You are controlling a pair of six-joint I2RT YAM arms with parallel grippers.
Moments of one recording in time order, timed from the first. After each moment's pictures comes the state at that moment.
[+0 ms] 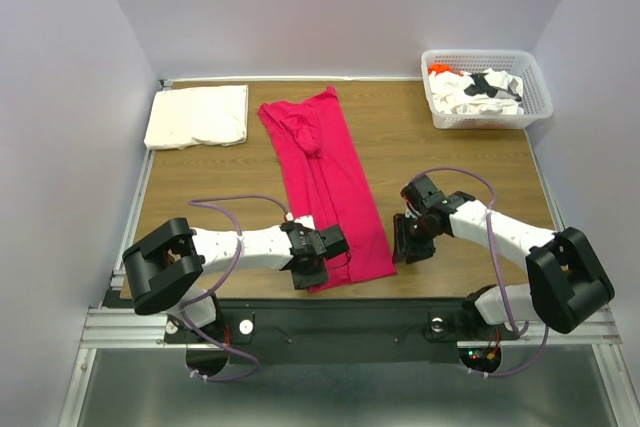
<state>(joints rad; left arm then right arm) -1.16 1.50 0.81 -0.73 -0.18 -1.35 0.52 1.33 0.69 -0.68 -0.22 0.53</state>
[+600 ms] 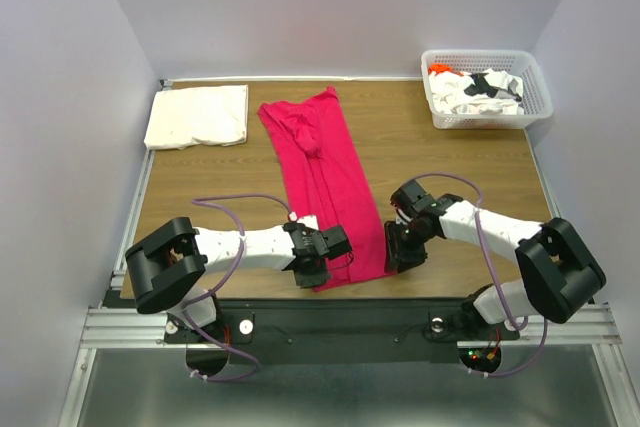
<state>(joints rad) -1.18 1.52 0.83 -0.72 -0.18 -1.34 0.59 1.39 0.69 -0.64 -0.28 0.57</state>
